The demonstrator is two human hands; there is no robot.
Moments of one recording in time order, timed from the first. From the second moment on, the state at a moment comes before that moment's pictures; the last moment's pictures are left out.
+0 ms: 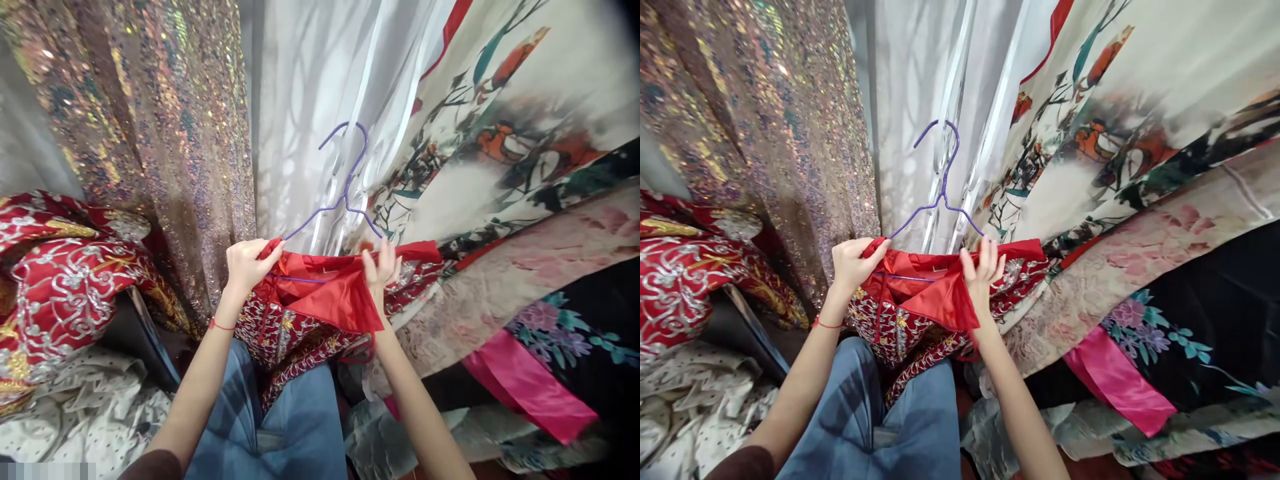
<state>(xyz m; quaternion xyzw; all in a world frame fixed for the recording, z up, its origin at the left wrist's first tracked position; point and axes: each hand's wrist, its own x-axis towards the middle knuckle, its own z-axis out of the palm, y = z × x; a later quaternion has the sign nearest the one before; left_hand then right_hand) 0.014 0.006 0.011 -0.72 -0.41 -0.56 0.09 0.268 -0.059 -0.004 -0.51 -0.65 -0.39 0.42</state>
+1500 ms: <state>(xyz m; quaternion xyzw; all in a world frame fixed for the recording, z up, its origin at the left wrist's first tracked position) -0.008 -0.002 0.006 -0.68 -0.35 -0.61 -0.18 0.132 -0.084 0.133 -0.34 -0.85 -0.03 0.40</state>
